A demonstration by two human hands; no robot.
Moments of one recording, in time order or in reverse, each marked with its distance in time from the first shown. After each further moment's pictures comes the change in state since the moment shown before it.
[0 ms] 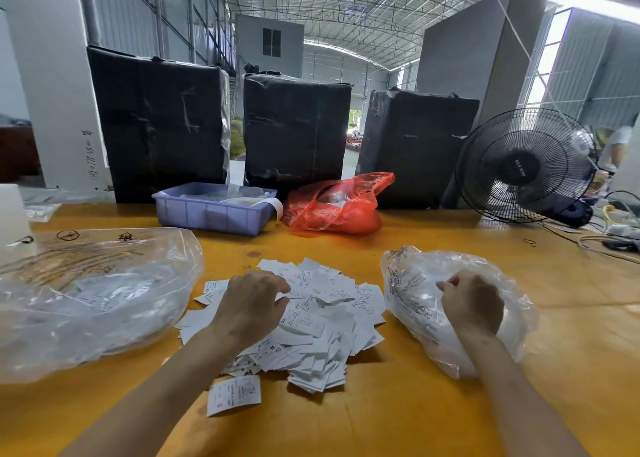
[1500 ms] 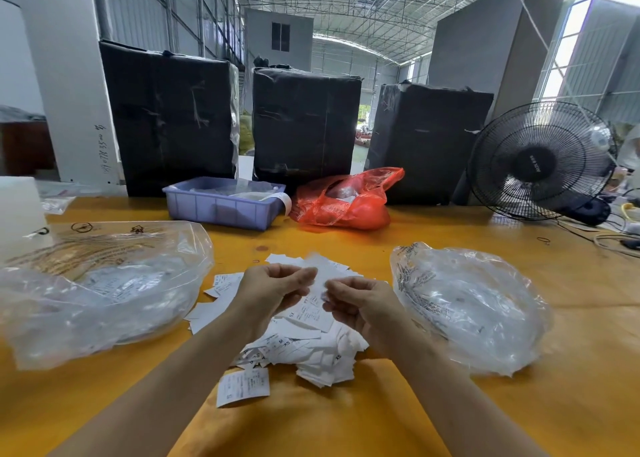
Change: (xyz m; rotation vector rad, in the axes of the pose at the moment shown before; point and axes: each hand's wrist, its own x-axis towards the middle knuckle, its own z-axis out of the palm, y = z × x) left_hand 0.001 0.017 -0.010 -1.463 -0.090 -0.610; right_hand -0.072 -0.109 0.004 1.318 -1.009 0.325
